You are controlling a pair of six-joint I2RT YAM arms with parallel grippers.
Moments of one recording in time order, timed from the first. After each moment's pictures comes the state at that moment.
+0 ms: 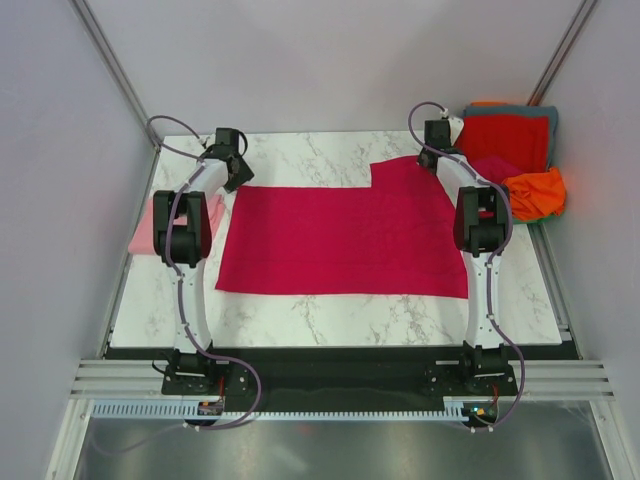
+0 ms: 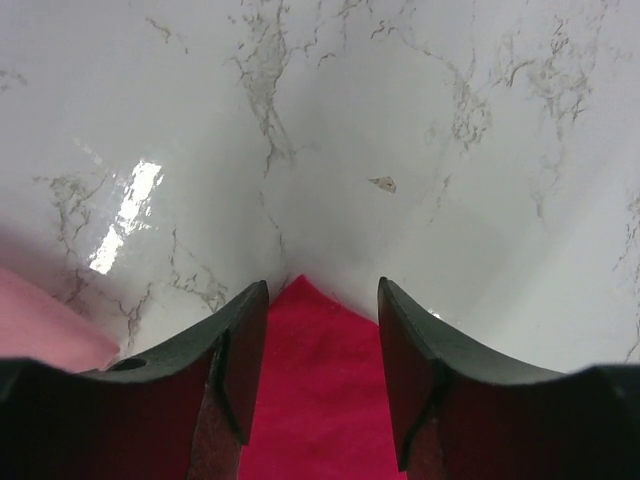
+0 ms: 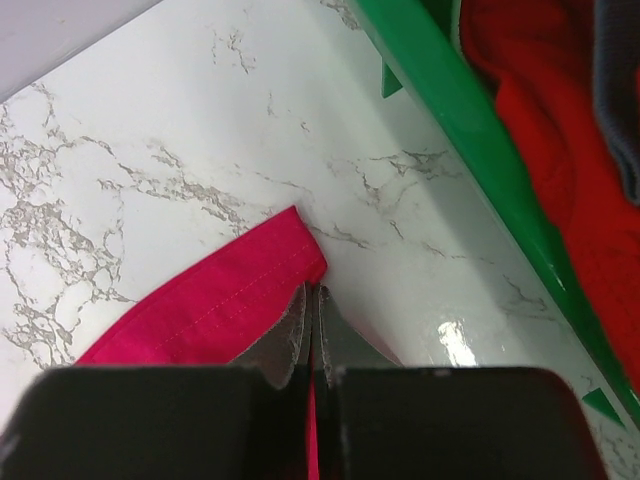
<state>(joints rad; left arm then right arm) -0.07 2.28 1.79 -0.40 -0.20 -0.64 0.07 2.52 2.07 -0.24 0.33 0.45</state>
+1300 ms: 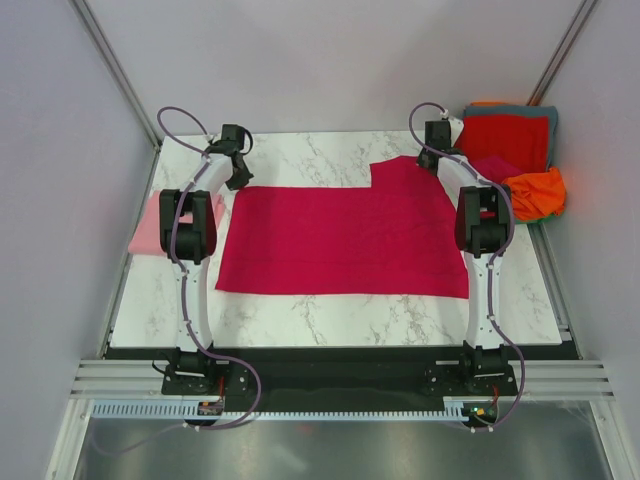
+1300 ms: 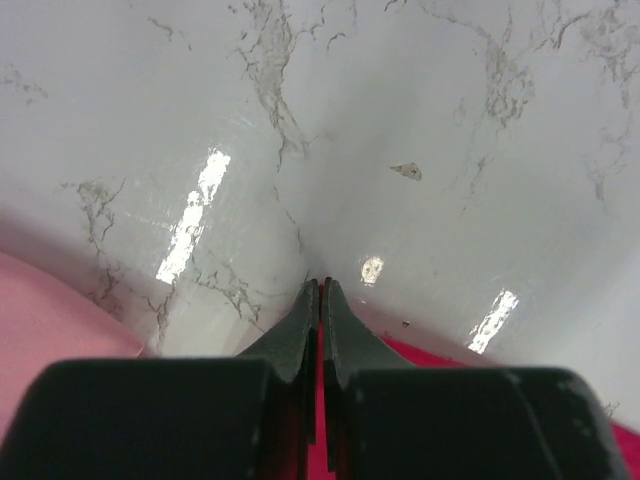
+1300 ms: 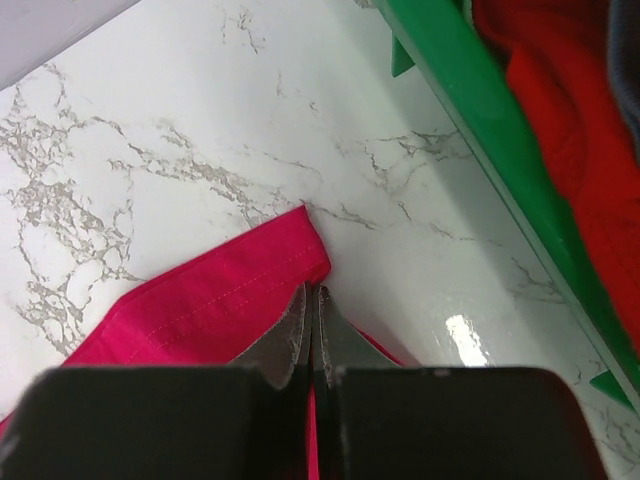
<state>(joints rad) -0.09 2.37 1.97 -0.60 -0.26 -0.52 0.07 2.49 2.03 -0.23 0.30 0.46</state>
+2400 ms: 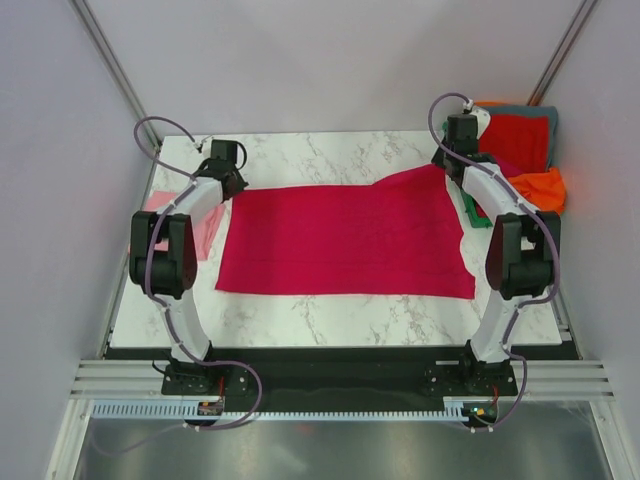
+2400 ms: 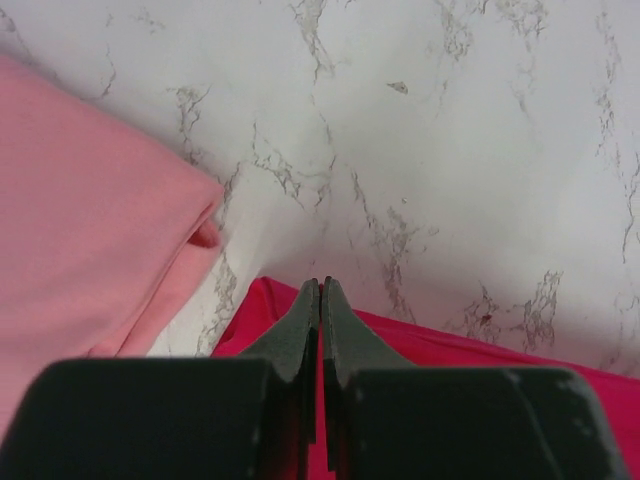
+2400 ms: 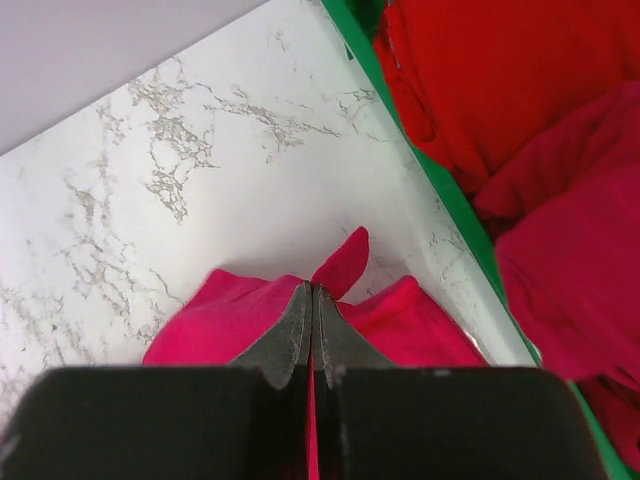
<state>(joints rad) -0.12 1.95 1.43 -0.28 -0.31 -0.53 0.07 1.95 1.57 -0.22 0.27 0.45</state>
